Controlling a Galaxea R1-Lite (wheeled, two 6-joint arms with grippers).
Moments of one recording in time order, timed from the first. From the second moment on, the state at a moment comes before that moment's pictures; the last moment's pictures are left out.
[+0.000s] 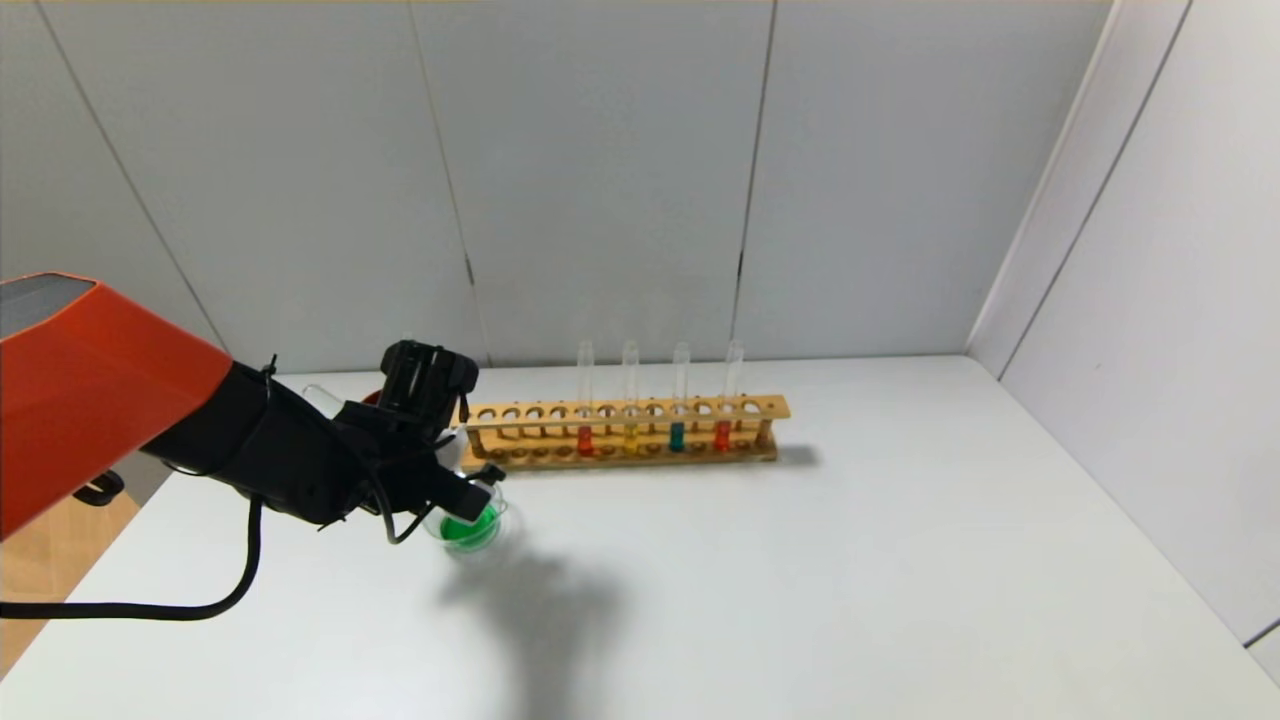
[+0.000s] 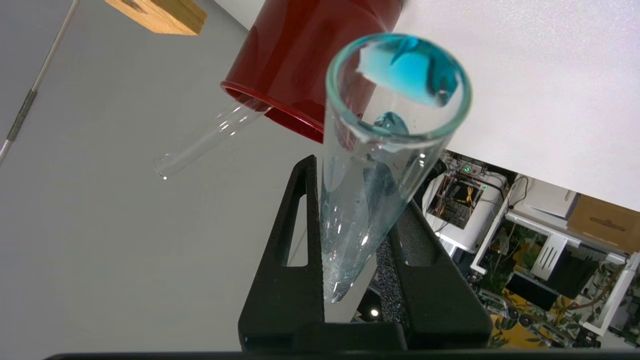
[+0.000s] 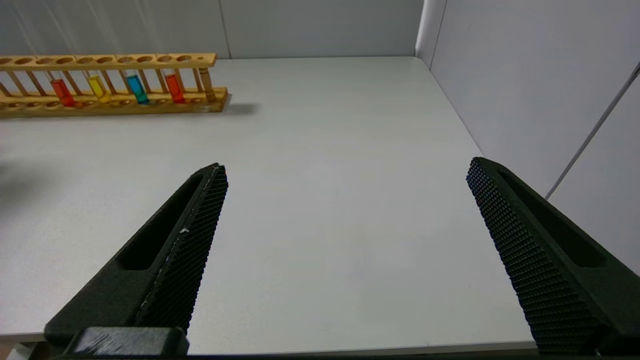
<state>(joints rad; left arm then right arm) -0.35 2.03 -0.98 -0.33 0.72 1.89 0.00 0.00 0.00 -0.01 -0.01 0.01</state>
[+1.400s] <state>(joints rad) -0.36 1.96 -0.98 -0.32 0.79 2.05 0.00 0.00 0.00 -0.01 -0.01 0.01</state>
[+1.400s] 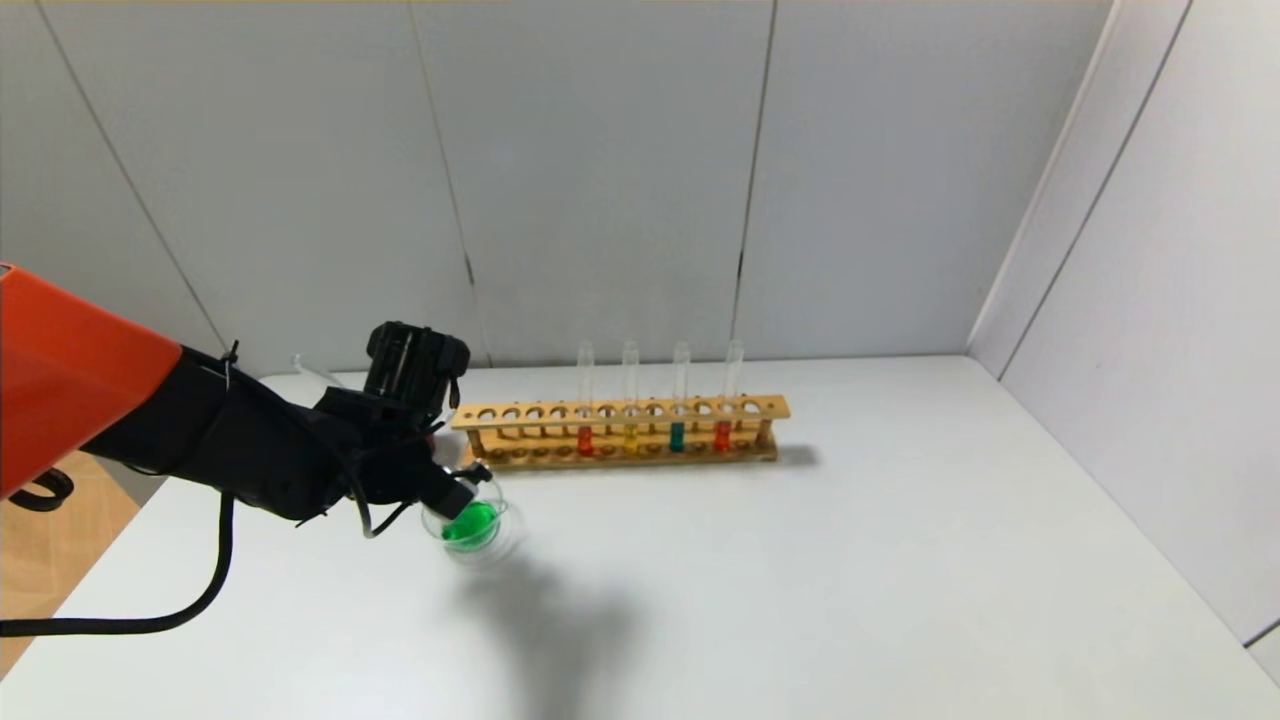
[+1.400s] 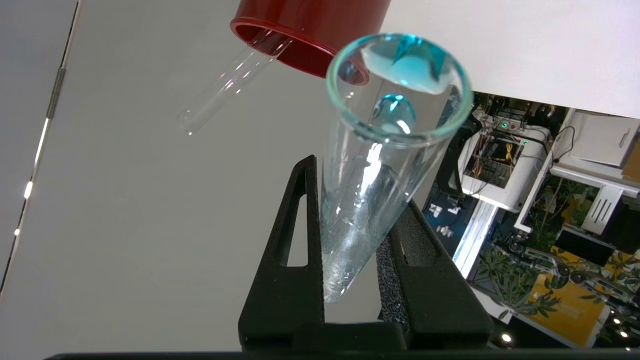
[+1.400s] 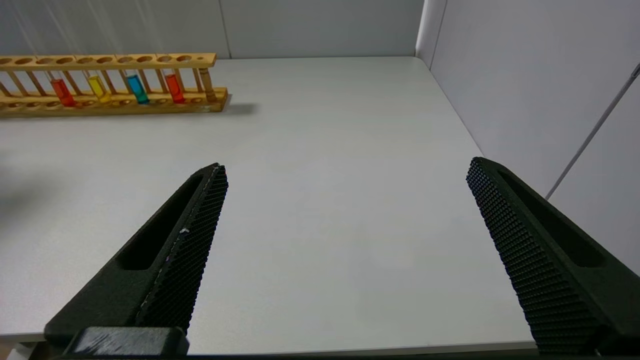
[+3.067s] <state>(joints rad) -0.30 1.71 -0.92 -0.46 0.50 0.32 0.00 0.00 0.00 -0.01 -0.01 0.01</state>
